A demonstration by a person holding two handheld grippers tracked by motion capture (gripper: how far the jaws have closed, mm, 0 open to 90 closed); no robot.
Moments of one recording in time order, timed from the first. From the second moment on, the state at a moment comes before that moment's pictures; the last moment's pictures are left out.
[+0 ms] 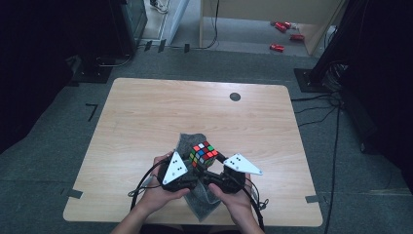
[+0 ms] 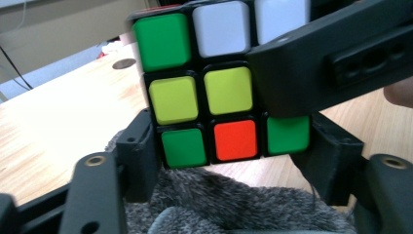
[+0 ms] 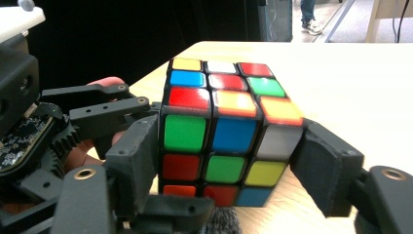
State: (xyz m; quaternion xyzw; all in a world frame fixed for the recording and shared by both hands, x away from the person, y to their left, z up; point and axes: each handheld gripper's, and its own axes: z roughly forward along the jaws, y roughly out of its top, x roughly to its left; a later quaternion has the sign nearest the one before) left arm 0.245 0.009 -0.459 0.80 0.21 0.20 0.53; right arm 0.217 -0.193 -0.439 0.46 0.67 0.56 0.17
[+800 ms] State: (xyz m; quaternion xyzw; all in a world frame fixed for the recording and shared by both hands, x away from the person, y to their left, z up) left arm 0.240 0.009 -0.460 0.80 0.19 0.22 0.53; right arm 0.218 -0.196 -0.441 0.48 0.65 0.58 0.11
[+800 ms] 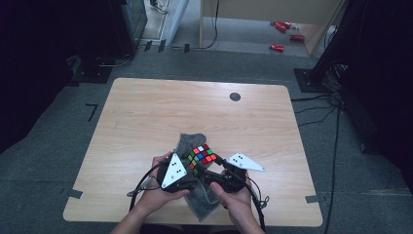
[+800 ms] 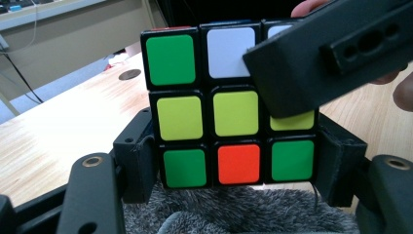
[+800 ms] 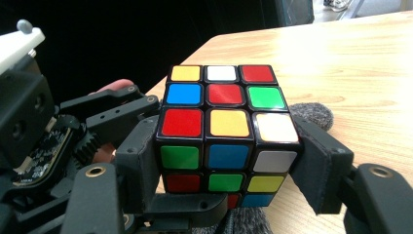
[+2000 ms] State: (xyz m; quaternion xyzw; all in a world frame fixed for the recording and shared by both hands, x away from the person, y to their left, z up) left arm 0.274 0.082 -0.444 0.77 0.26 0.21 0.55; right arm 0.231 -0.181 -0.476 0.39 0.76 0.49 0.16
